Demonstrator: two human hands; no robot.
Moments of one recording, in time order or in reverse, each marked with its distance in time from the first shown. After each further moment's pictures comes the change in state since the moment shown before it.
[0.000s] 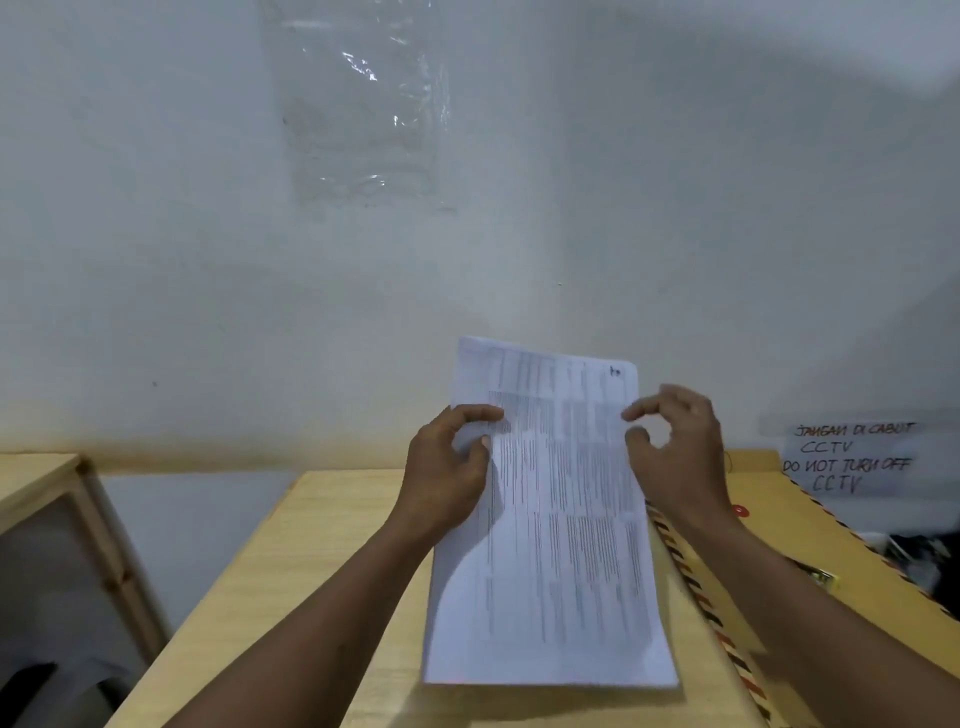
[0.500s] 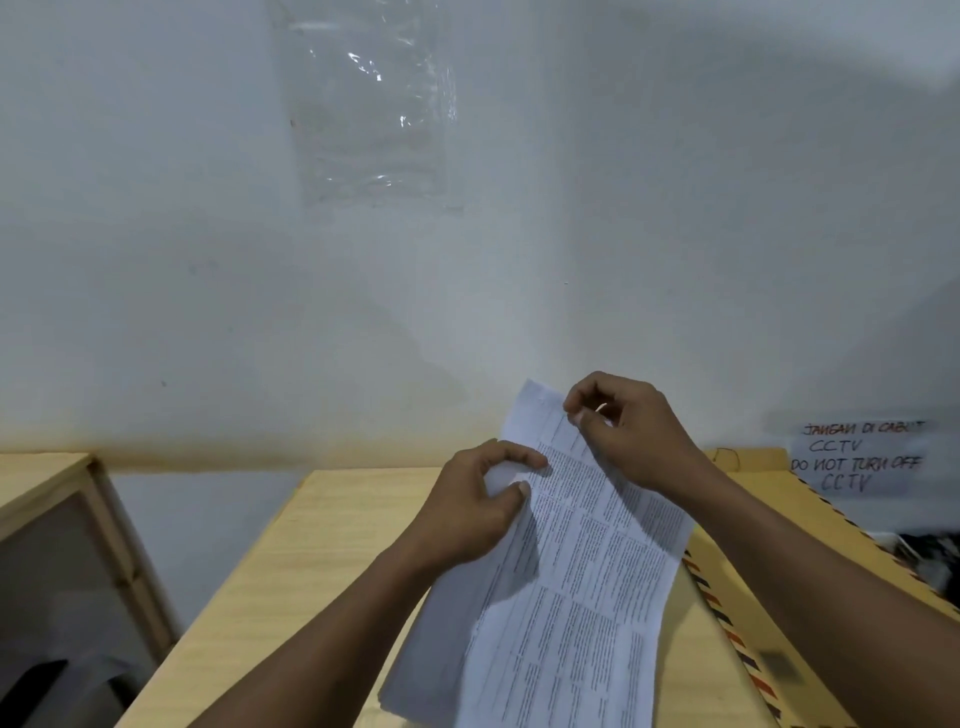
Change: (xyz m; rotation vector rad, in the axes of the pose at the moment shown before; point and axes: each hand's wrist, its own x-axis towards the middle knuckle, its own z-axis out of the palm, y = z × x) left_hand -0.023 0.009 0.000 -0.081 -0.332 -0.069; right_hand 0.022 -0.036 0.011 0.108 -0.381 -0.225
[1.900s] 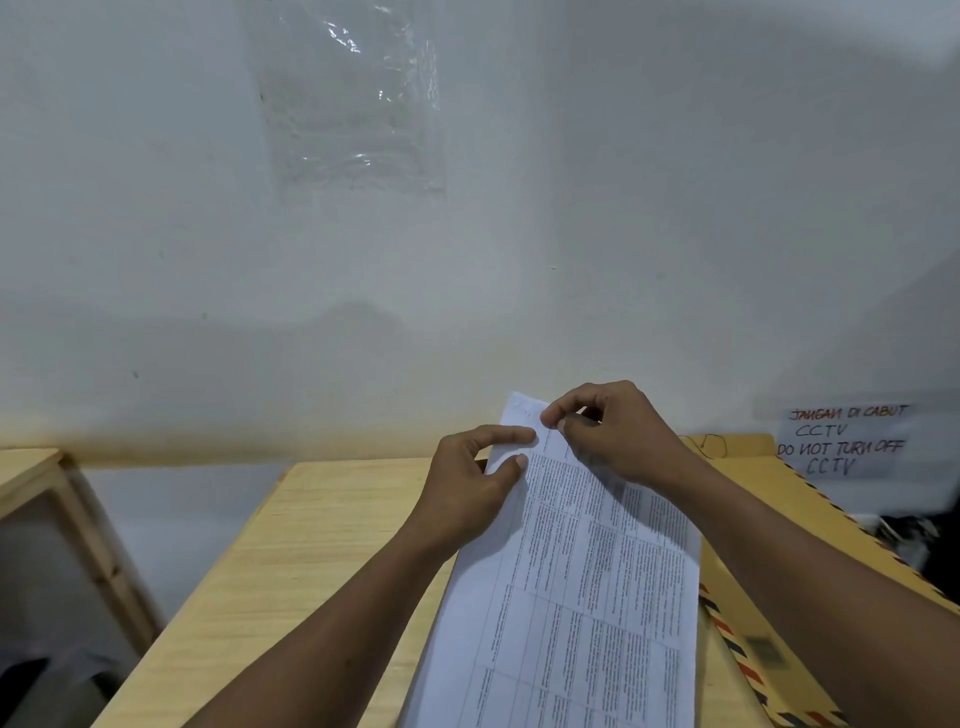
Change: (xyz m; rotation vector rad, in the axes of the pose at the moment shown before) left_hand 0.013 -0.003 0.016 -0.156 0.124 -0.144; right_hand -0.002 0.004 0.003 0.014 -0.105 0.203
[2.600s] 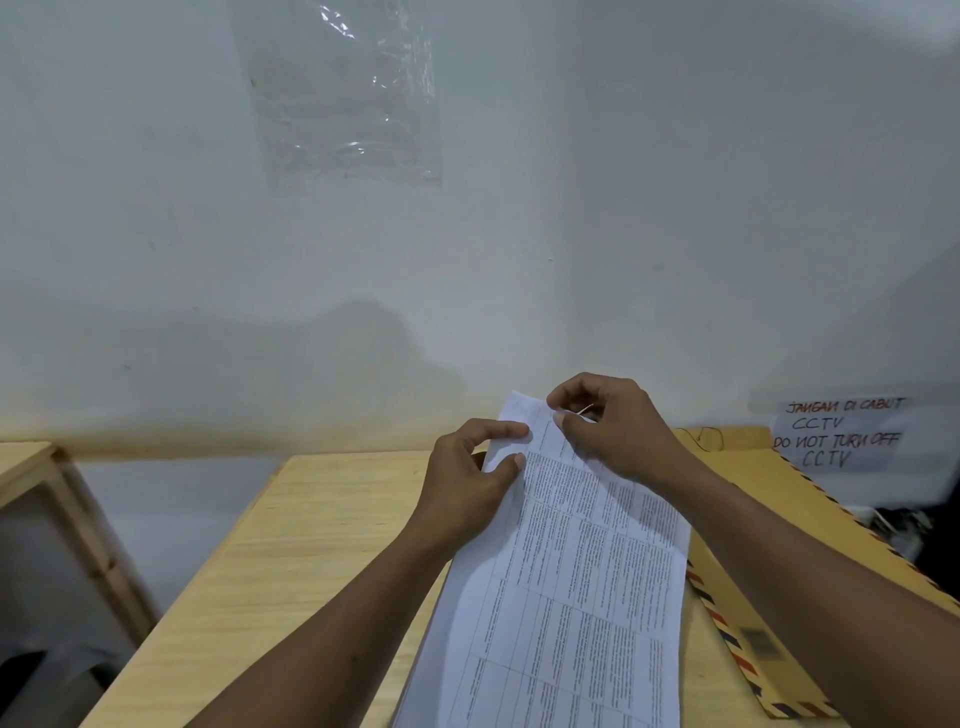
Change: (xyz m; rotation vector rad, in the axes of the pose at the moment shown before) left_hand 0.001 -0.011 0.007 -0.012 0.042 0.014; right_hand 0.003 0.016 0.004 -0.005 0.048 -0.018
